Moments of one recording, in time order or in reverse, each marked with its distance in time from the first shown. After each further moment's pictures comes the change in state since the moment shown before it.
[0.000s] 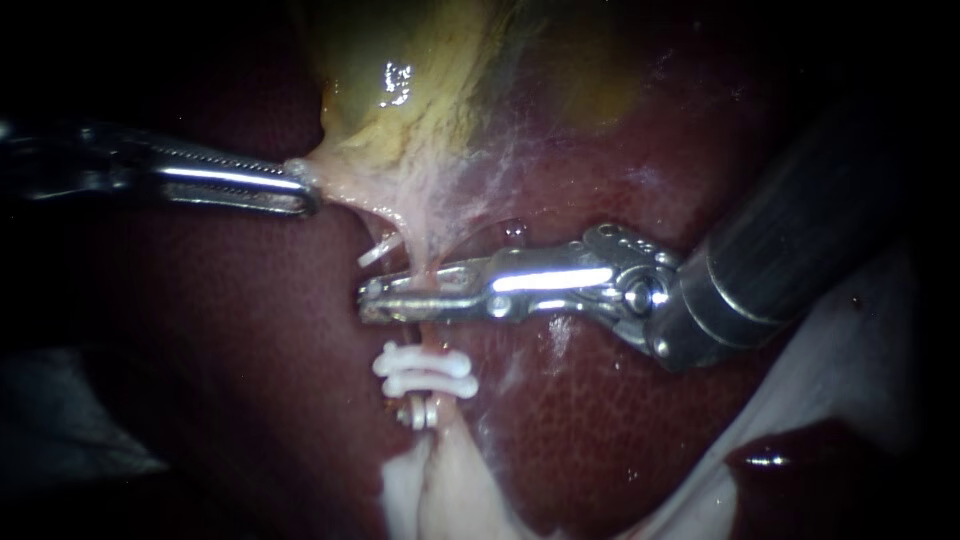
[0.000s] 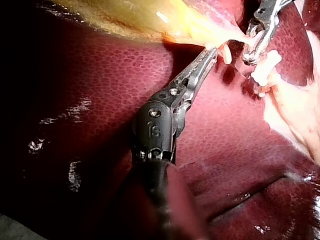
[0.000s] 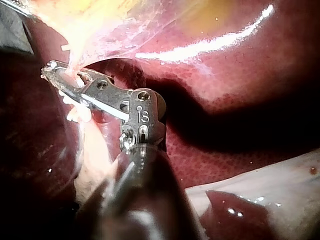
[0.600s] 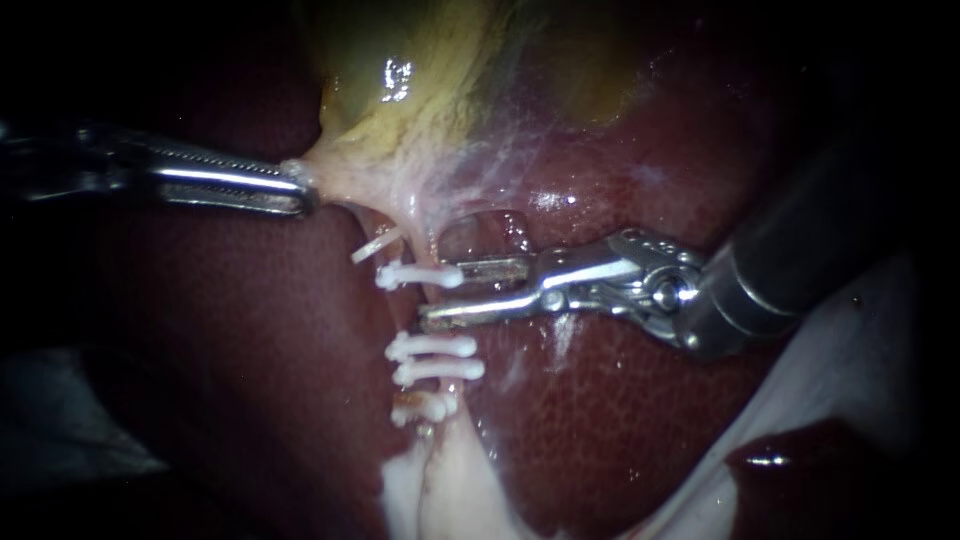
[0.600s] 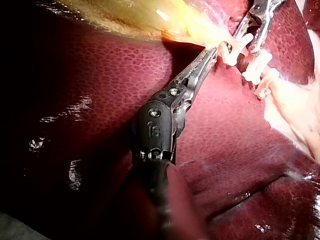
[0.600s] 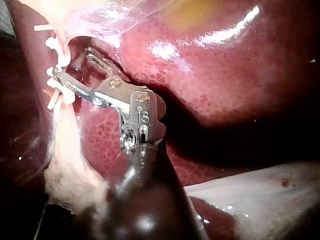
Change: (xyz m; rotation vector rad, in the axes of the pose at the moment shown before) right arm -0.002 0.002 -0.005 -0.206 -0.077 -0.112; left arm 0.000 0.000 0.000 -0.002 0.000 0.001
